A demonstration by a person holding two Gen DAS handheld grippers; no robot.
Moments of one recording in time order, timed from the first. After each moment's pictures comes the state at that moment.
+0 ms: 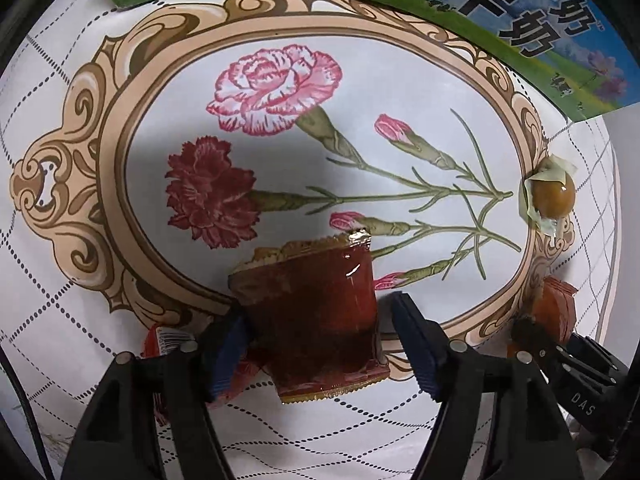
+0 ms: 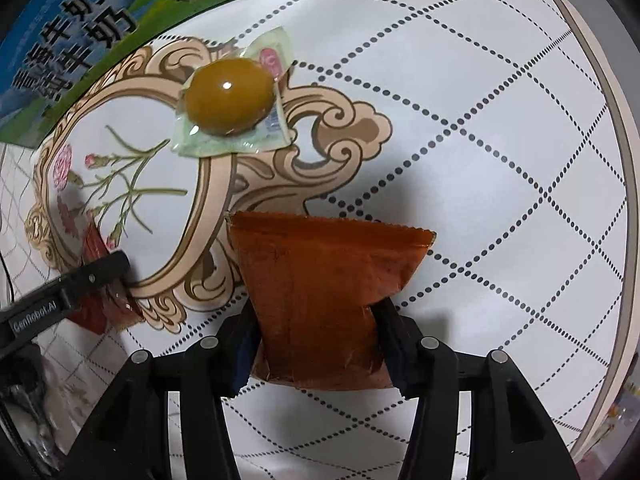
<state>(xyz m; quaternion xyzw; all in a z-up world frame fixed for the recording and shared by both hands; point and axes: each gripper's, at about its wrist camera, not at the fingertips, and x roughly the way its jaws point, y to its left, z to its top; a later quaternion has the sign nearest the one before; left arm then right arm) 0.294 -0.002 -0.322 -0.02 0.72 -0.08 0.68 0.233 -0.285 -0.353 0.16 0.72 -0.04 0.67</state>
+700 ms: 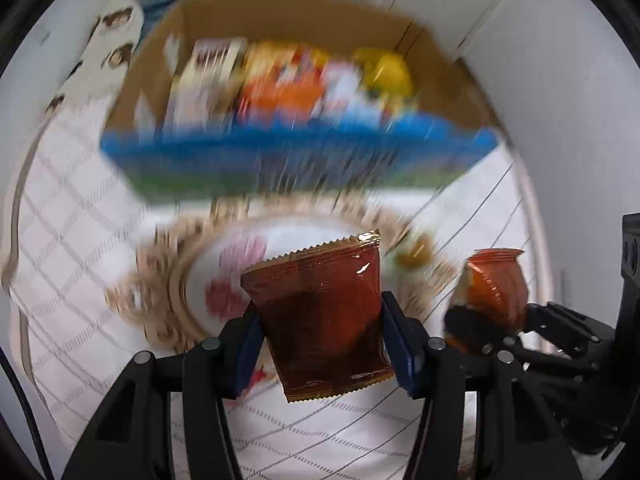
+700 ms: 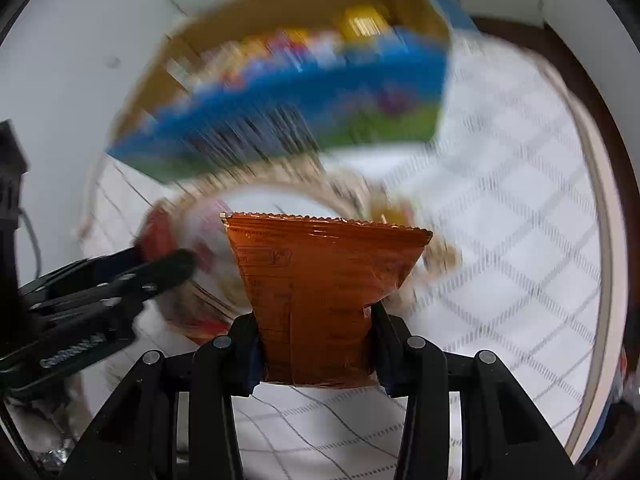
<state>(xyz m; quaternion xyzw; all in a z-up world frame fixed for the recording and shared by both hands) 0.337 -0.031 -0.148 0.00 0.62 -0.17 0.76 0.285 -0.240 -0.196 0.17 0.62 0.07 0.76</state>
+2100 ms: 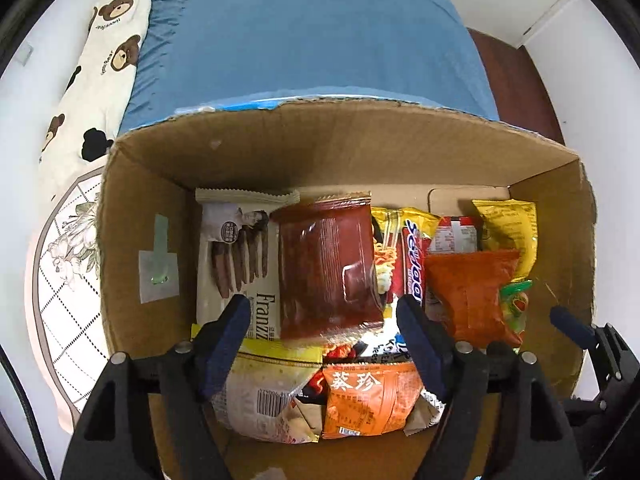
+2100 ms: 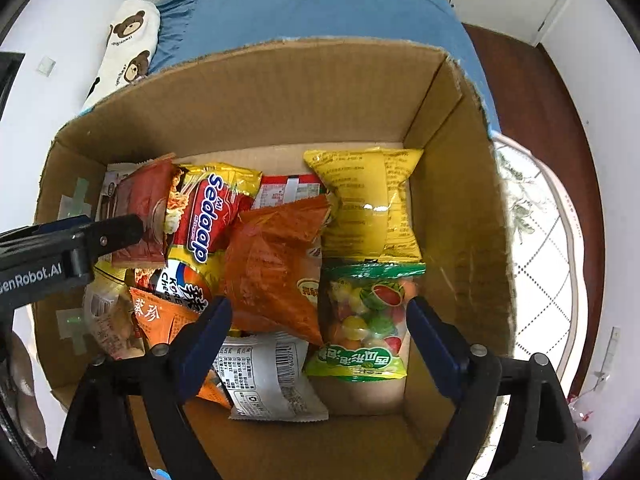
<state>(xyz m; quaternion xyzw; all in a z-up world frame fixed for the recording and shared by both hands) 0.616 -0.037 -0.213 0.04 0.69 -0.09 0.71 0.578 -0.259 -0.252 0.09 0.68 -0.01 0.72</state>
